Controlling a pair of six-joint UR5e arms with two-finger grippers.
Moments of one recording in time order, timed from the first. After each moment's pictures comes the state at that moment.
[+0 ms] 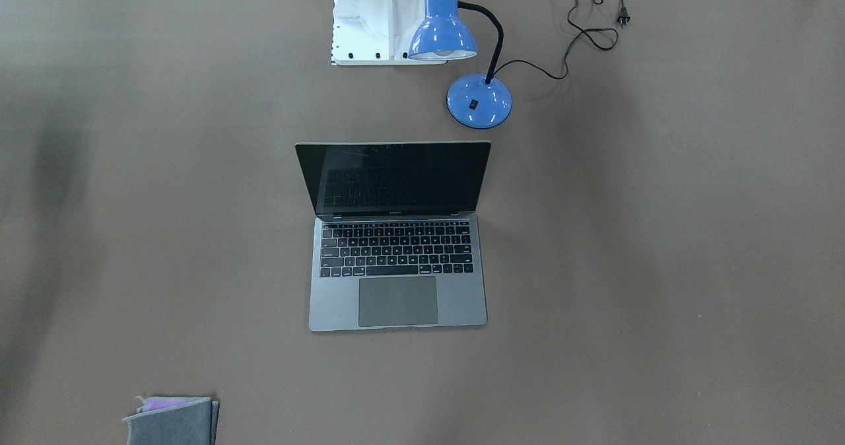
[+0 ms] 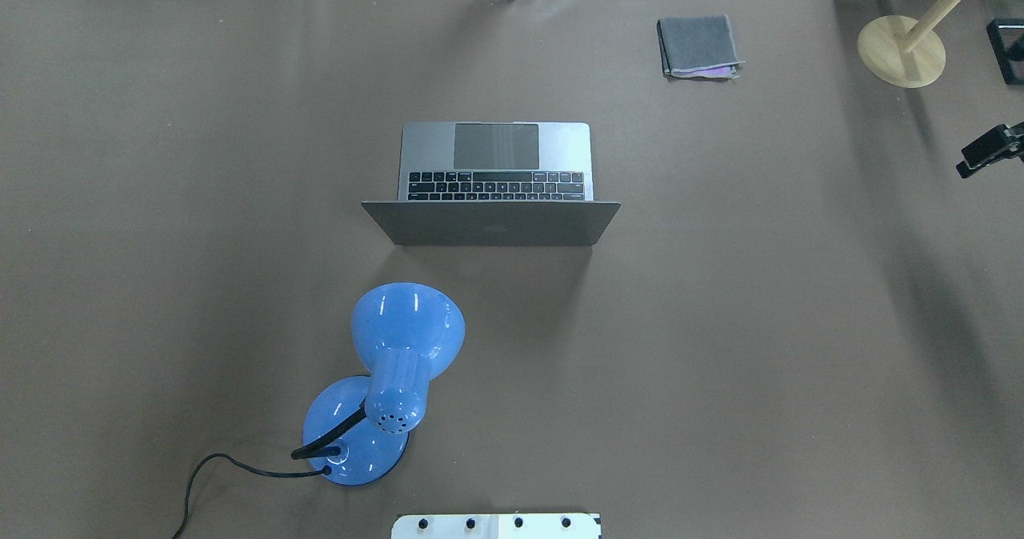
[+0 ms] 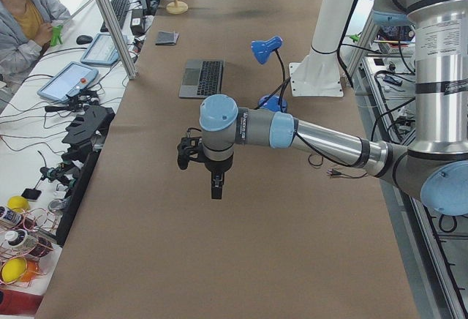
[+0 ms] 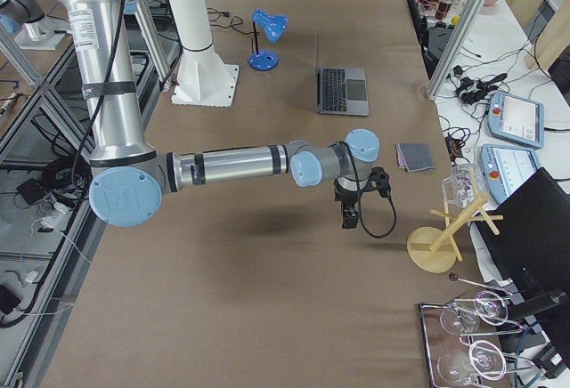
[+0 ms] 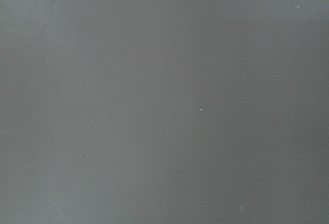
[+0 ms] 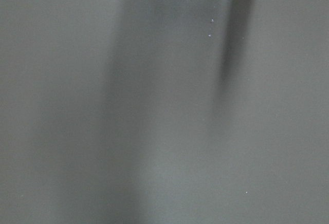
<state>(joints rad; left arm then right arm) -1.59 -1.45 -1.96 -1.39 -2.34 -0.06 1.29 -1.44 1.56 -1.45 2.26 0.17</state>
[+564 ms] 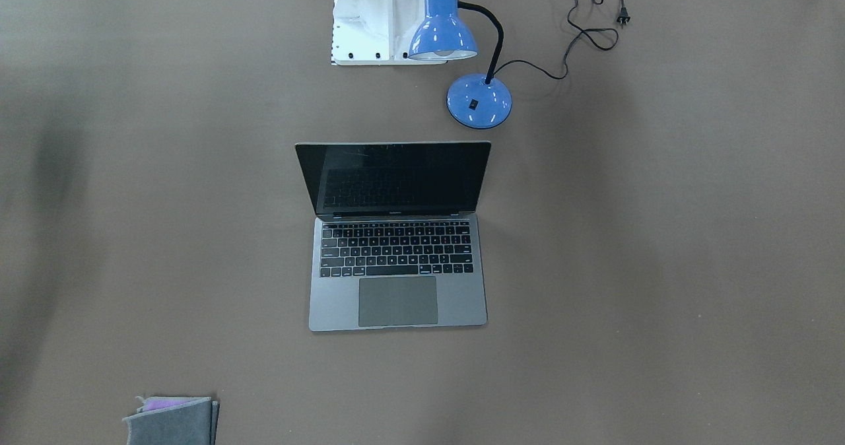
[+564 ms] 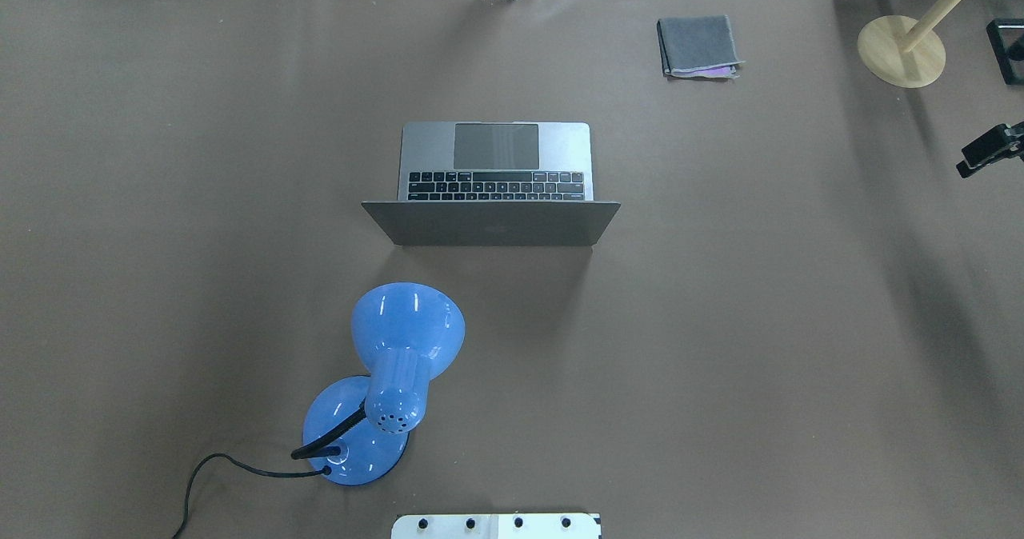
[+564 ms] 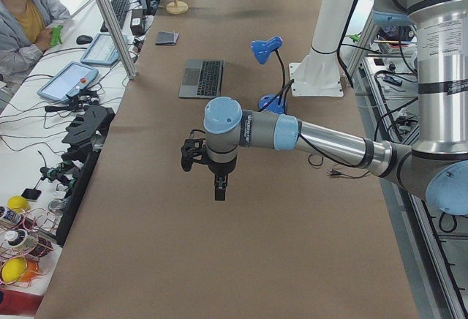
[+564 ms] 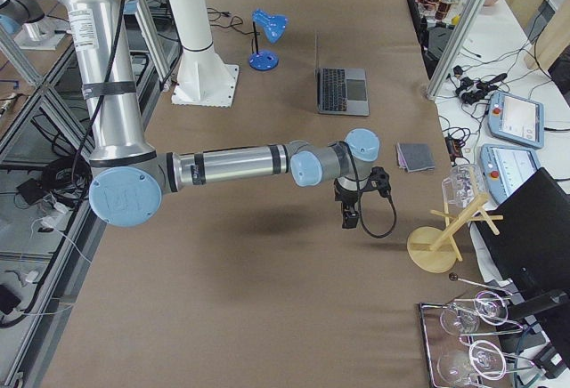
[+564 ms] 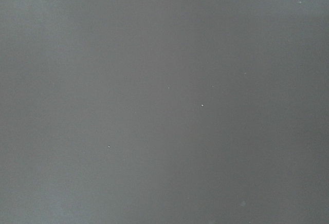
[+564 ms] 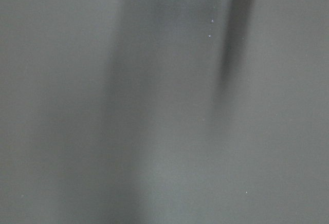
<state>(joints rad) -1.59 -1.42 -1.97 -1.40 -2.35 -0.05 1.29 -1.44 1.56 -1.45 2.26 0.17</state>
